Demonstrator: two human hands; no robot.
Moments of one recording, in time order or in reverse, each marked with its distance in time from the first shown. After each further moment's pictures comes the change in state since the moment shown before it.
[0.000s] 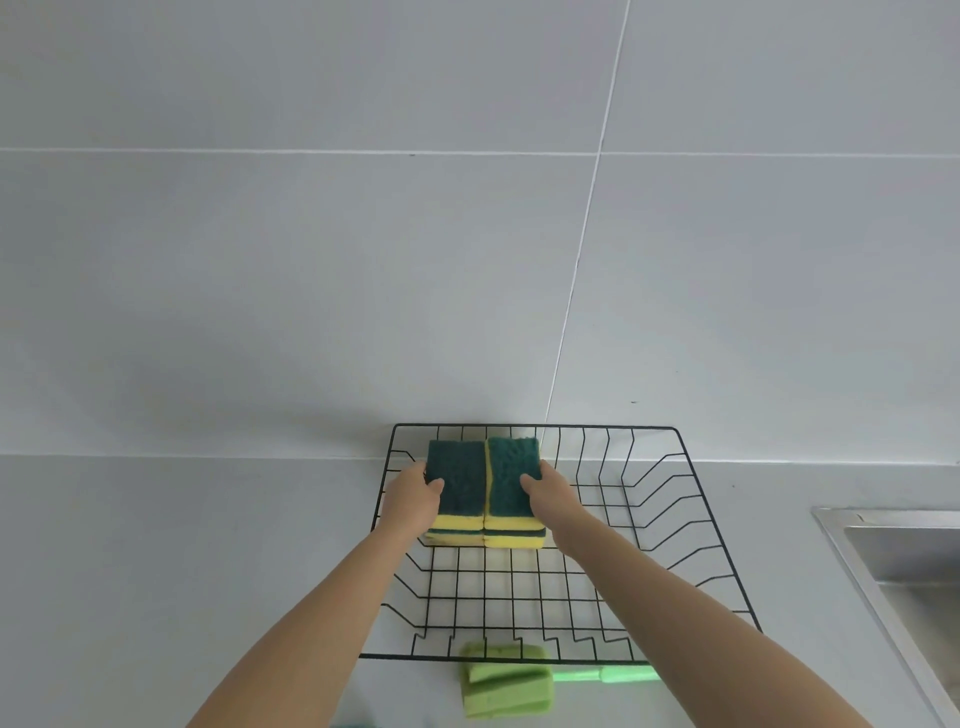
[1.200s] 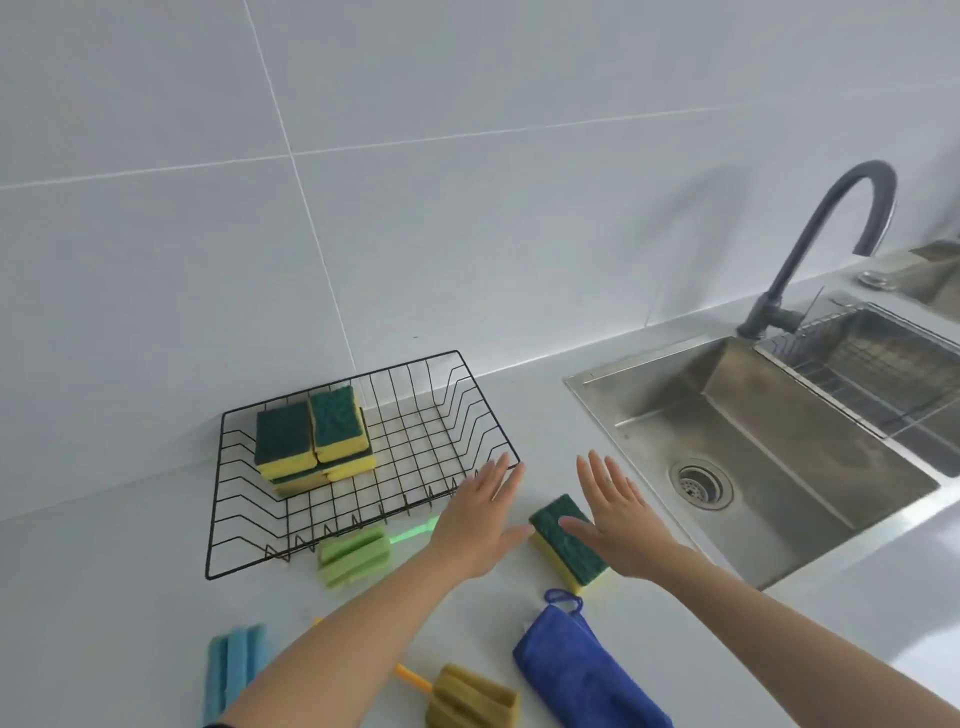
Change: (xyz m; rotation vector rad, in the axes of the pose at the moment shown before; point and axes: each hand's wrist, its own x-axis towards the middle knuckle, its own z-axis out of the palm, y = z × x) left_hand -0.205 0.053 0.159 0.781 -0.423 0.896; right_hand -0.232 0.184 -0.171 -0.977 0.251 -0.075
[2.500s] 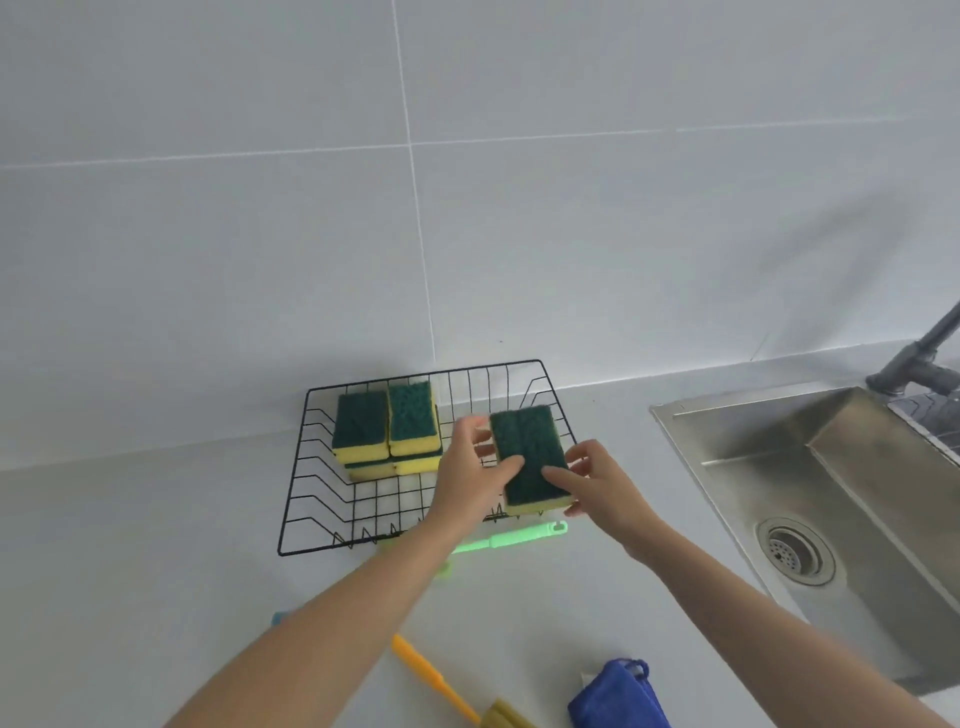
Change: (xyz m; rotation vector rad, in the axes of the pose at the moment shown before) left_hand -0.013 -0.042 -0.071 -0.950 0.586 -0.427; right_hand 0.056 -0.099 -0.048 0.911 0.020 -0.019
